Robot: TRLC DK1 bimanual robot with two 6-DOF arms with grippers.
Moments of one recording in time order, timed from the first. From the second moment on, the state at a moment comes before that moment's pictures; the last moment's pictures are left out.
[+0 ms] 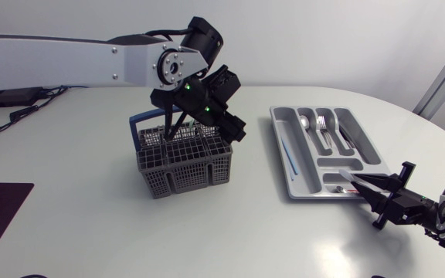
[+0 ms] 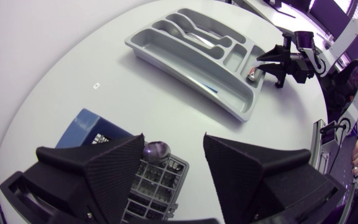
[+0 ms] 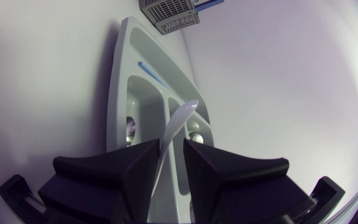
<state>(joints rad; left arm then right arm) -0.61 1.95 1.60 -0.59 0.23 0.26 -0.66 1.96 0.46 0.72 -1.15 -1.95</state>
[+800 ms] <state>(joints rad) -0.61 1.83 1.56 -0.62 0.23 0.26 -0.62 1.63 0.48 0.73 -1.07 -1.54</state>
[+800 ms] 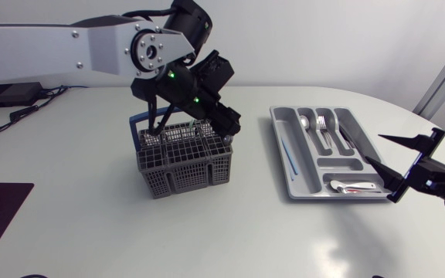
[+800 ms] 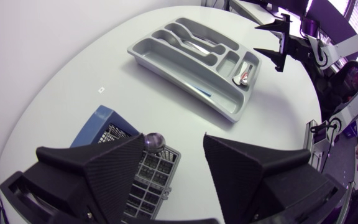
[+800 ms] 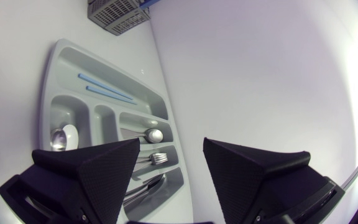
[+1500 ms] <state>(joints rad) -0.49 1.57 1.29 -0.67 0.13 0.29 -0.14 1.40 0.60 0.48 -0.64 -0.72</state>
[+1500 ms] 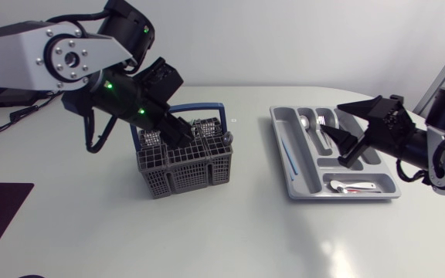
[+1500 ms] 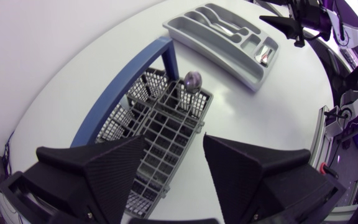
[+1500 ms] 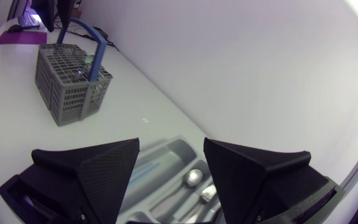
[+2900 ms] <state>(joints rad) -0.37 1.42 0.83 -0.38 -0.04 0.52 0.36 1.81 1.21 -0.22 -0.68 -0.04</state>
